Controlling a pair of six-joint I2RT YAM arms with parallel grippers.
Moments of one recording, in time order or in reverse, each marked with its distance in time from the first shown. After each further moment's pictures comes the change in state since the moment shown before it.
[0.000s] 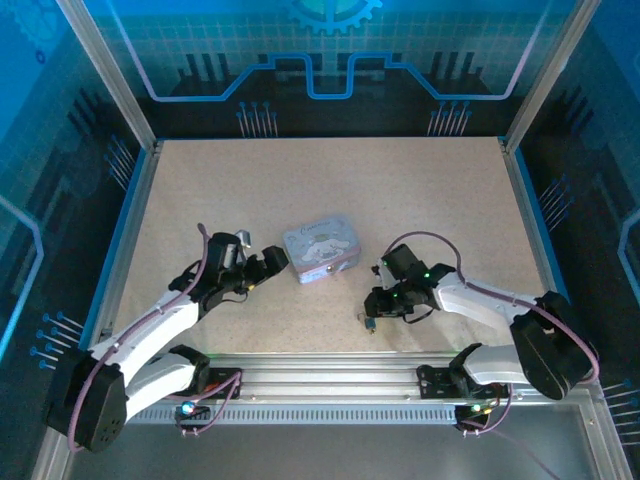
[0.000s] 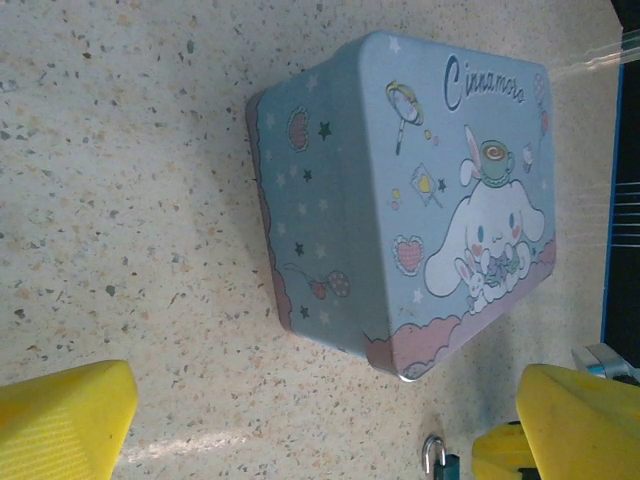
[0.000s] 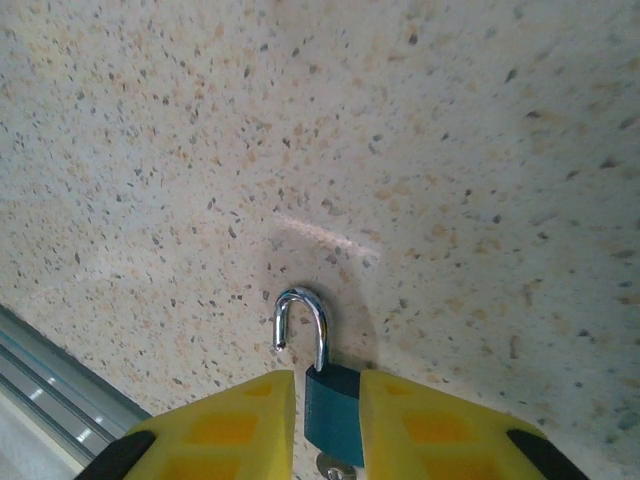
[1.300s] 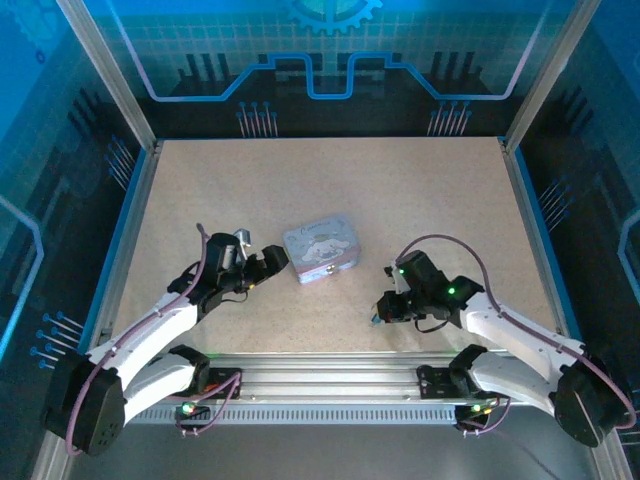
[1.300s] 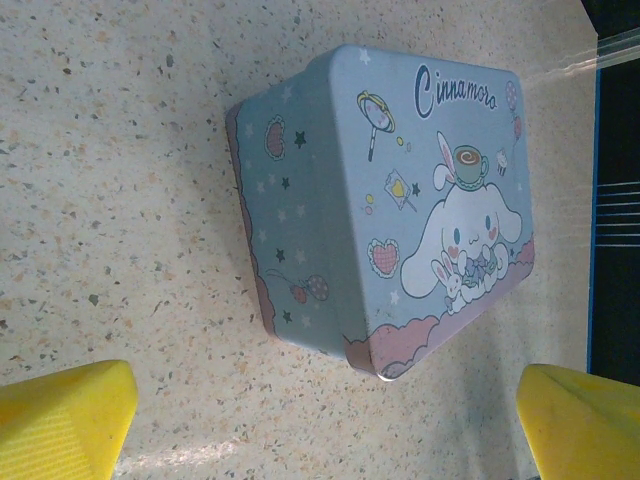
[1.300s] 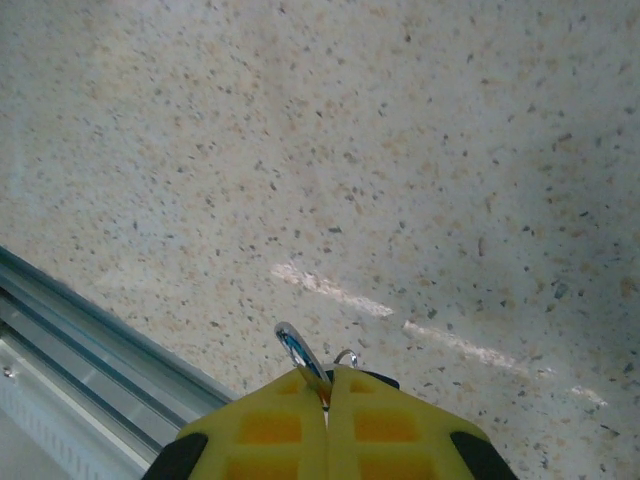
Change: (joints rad) left arm -0.007 -0.014 -0.012 0.026 -0.003 0.000; right arm 0.032 -0.277 -0.041 -0.138 0.059 0.048
